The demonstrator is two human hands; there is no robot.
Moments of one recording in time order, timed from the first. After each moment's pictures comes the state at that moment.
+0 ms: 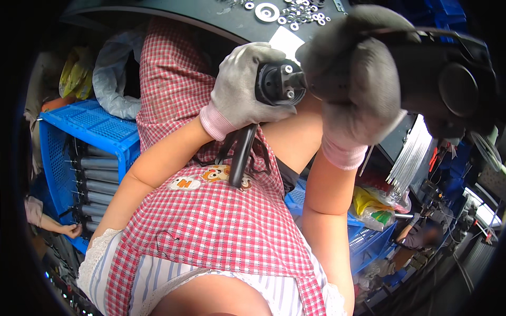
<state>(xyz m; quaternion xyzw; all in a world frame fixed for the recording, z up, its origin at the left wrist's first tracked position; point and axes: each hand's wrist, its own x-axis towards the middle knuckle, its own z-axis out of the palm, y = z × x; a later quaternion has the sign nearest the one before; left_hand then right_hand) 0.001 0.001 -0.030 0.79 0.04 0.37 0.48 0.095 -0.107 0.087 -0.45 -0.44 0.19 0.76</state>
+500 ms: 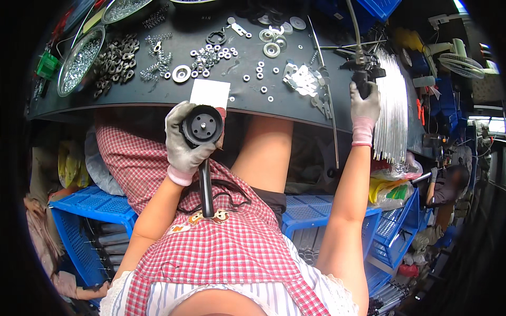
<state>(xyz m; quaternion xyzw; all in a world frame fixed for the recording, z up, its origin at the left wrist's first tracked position) 0.020 -0.017 -0.067 0.77 0.04 0.33 0.54 0.250 -0.365 0.003 -0.97 0.01 -0.20 0.12</state>
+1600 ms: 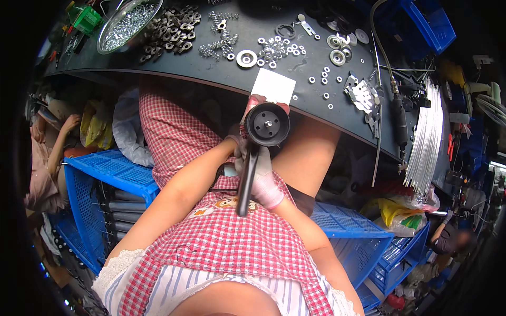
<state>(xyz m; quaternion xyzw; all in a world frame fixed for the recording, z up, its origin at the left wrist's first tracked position) 0.007 -0.006 -0.210 0.87 0.14 -0.11 0.45 0.001 -0.124 -0.067 -0.65 -0.06 0.37 0.67</state>
